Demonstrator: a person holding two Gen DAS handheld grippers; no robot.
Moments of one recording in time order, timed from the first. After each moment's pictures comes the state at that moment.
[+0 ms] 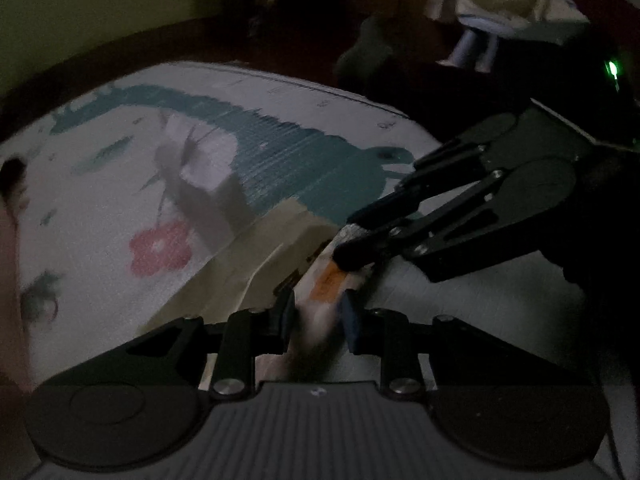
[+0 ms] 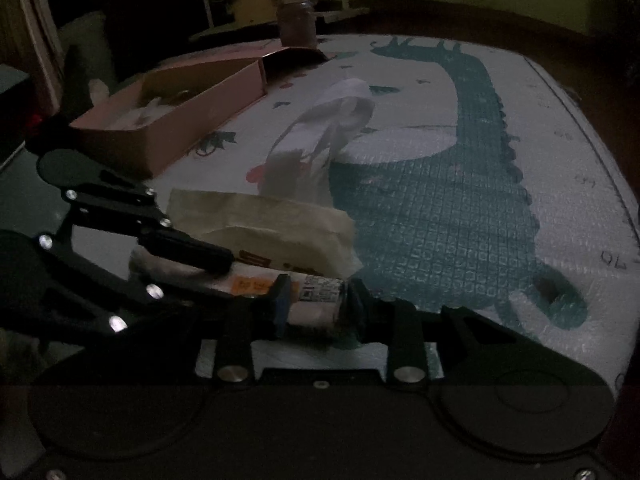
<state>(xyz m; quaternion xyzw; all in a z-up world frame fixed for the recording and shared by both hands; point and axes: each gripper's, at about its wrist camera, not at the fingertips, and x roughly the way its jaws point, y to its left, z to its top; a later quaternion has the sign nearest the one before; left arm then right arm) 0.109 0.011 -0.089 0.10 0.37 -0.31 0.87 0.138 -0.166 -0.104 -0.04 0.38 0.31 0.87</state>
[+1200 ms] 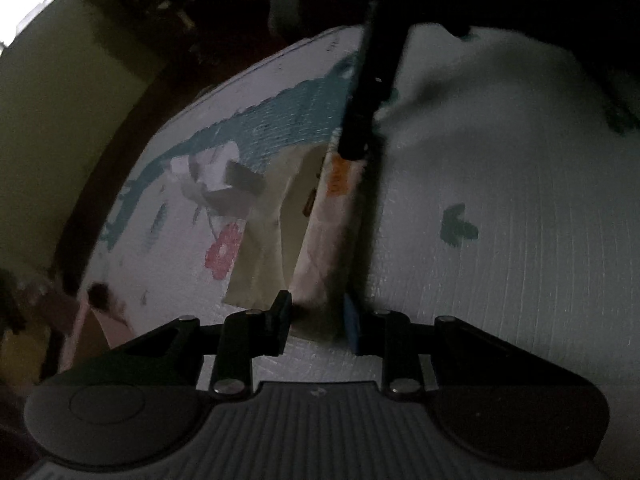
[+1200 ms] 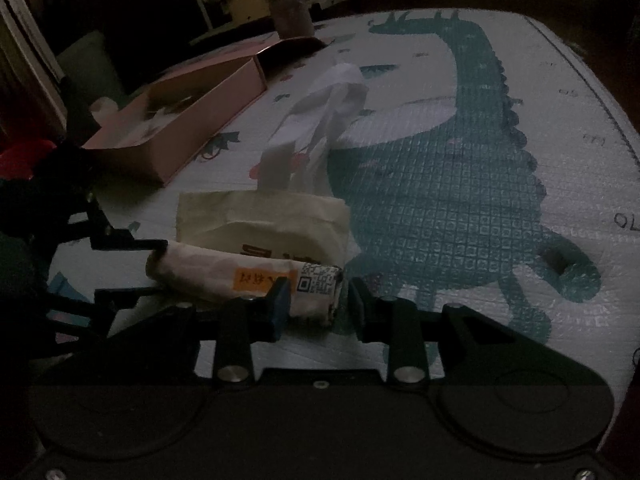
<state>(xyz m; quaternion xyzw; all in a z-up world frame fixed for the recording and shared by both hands) 0.043 -0.014 -0.100 0.47 0.29 -0.26 0.79 0.153 -0.182 -0.105 0.03 0.43 0.34 0.84</state>
